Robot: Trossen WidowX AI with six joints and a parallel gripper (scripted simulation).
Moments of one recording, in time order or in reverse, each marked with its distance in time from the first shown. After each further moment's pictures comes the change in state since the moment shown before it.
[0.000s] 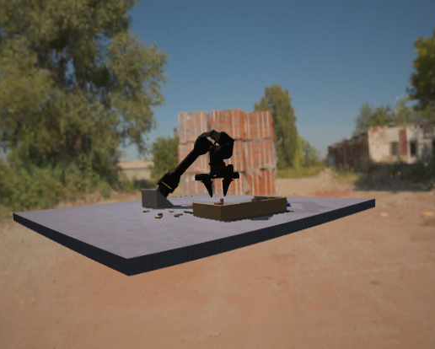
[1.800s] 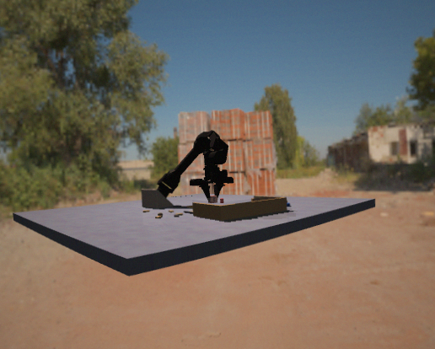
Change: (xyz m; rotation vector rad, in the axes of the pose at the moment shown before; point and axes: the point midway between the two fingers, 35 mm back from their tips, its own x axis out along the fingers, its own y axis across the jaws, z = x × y) arm 0.021 -0.011 -0.032 0.001 0.004 0.005
